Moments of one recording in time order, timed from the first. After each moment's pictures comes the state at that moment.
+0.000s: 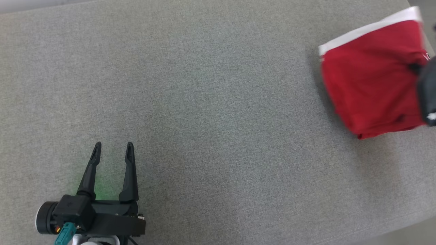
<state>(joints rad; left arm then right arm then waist) -0.16 0.05 -0.03 0.07 -0.16 -0.11 -0.26 -0.73 -0.67 0.21 0.03 0.38 0.13 1.00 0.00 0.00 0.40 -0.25</state>
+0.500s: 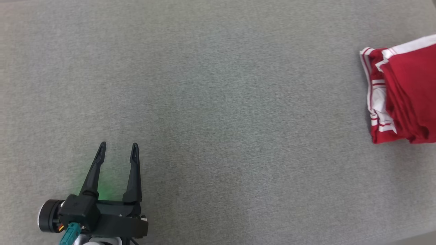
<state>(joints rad) -0.16 0.05 -0.04 0.07 -0.12 -0.12 -0.26 -0.64 -0.76 0.08 0.26 0.22 0.13 0.78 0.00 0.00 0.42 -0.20</state>
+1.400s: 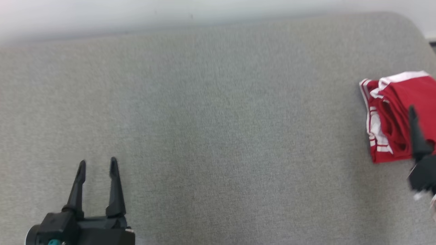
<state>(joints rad) -0.09 0.05 0.01 0.05 -0.20 -0.08 -0.26 -0.27 -0.38 -0.17 -0.01 0.16 0.13 0.28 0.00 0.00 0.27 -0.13</state>
